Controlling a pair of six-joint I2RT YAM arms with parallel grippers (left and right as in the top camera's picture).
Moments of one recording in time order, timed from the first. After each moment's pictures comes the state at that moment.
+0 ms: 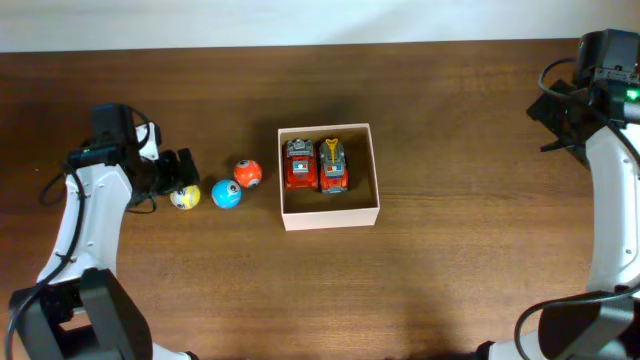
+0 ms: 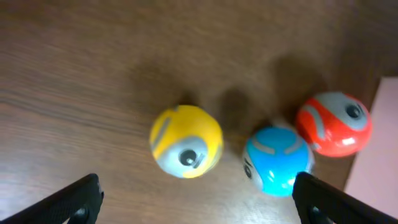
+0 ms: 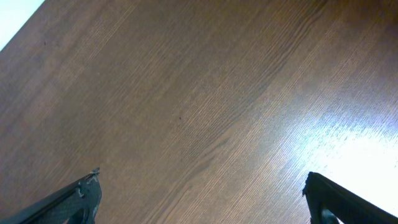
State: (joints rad) left arm 0.21 1.68 1.26 -0.82 0.12 -0.12; right arm -0.23 1.67 1.74 -1.17 0.31 0.63
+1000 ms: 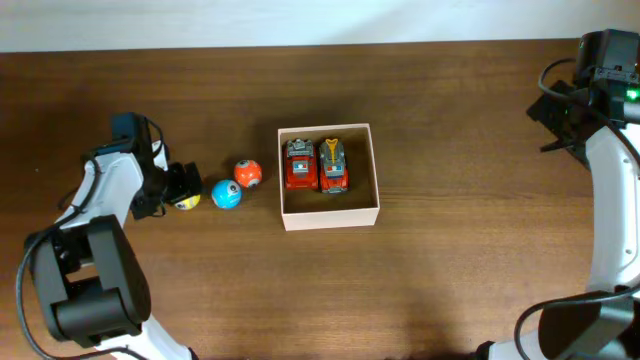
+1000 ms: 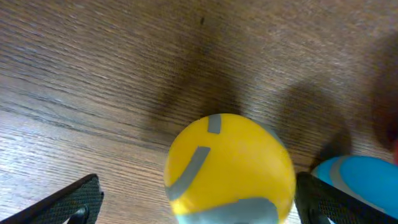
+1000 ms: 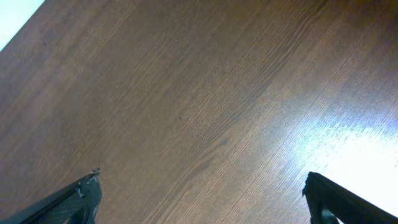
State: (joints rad) left arm 0.21 1.89 1.26 -0.80 0.08 -0.16; right arm -0.23 1.67 1.74 -1.17 0.31 0.63
